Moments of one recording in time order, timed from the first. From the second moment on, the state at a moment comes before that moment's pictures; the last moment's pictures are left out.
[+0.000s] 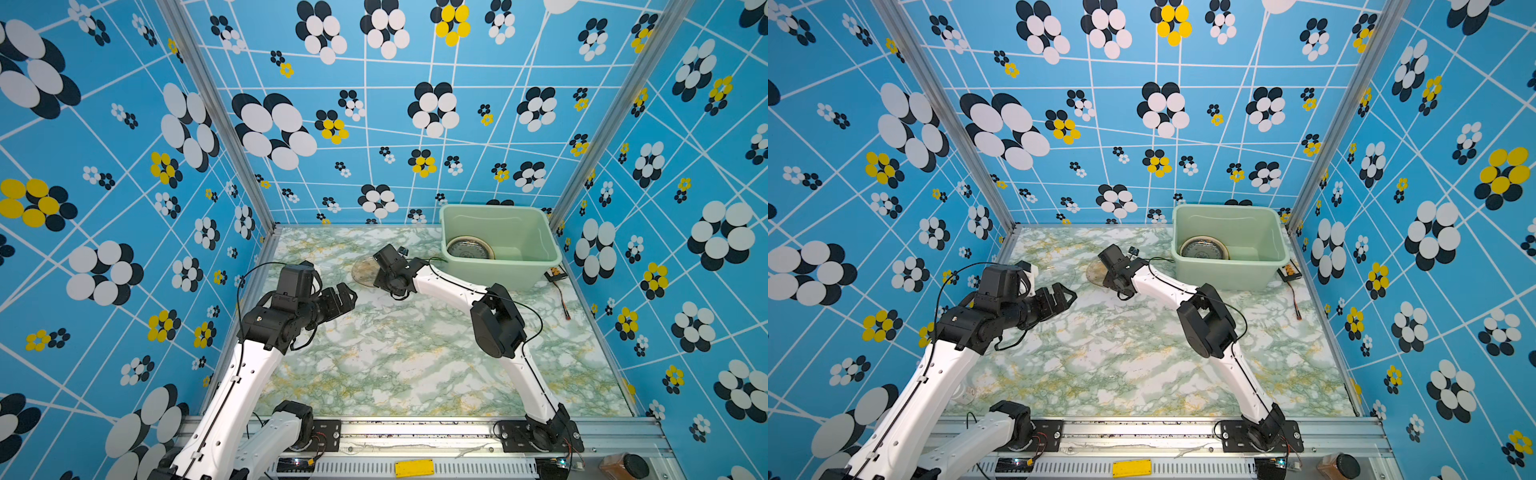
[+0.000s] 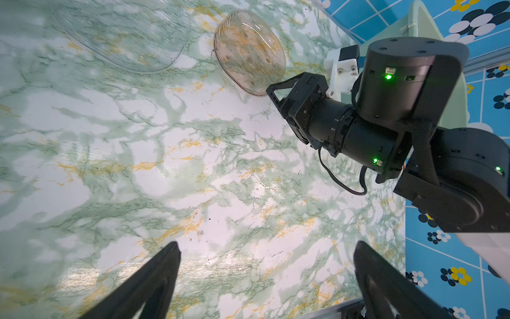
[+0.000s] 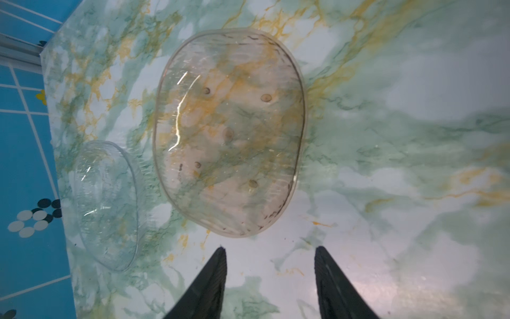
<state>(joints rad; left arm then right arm) -0.23 0.97 1.06 -0.90 0.24 -0.66 0.78 2.37 2.00 -0.60 0.13 1.02</state>
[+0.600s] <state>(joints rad) -0.23 1.03 1.06 -0.89 0.28 -0.67 0.71 2.55 2.20 -0.58 0.01 0.98</state>
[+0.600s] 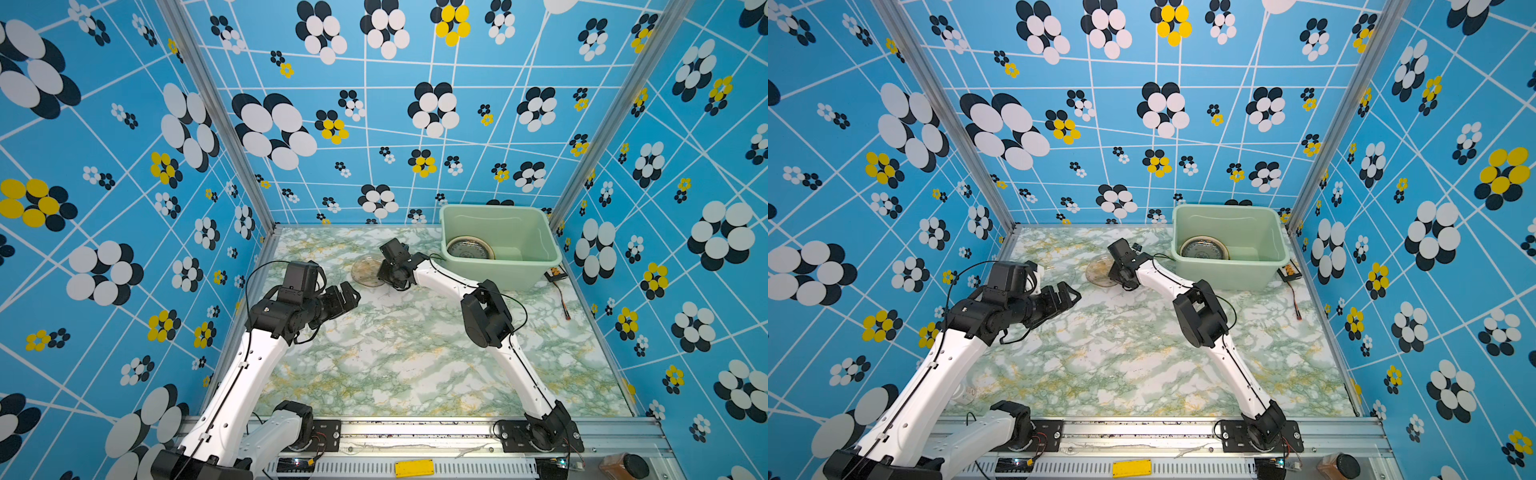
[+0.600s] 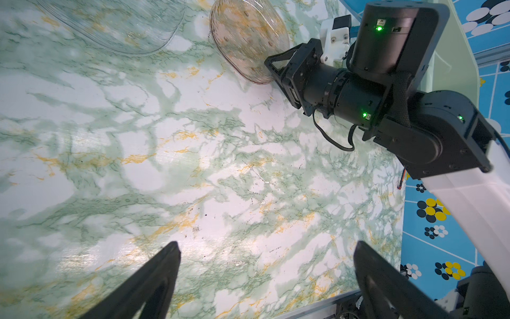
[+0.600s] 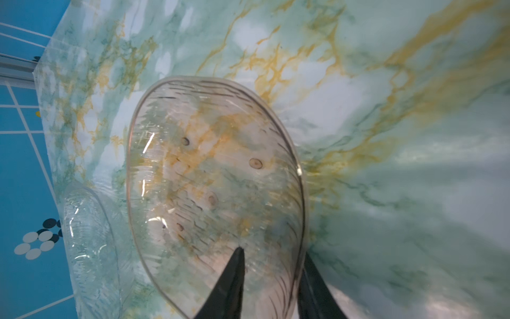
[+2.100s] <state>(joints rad) -0.30 0.87 1.11 -0.82 0.26 -0.48 0.69 1.77 1.89 -1.02 0.04 0.45</state>
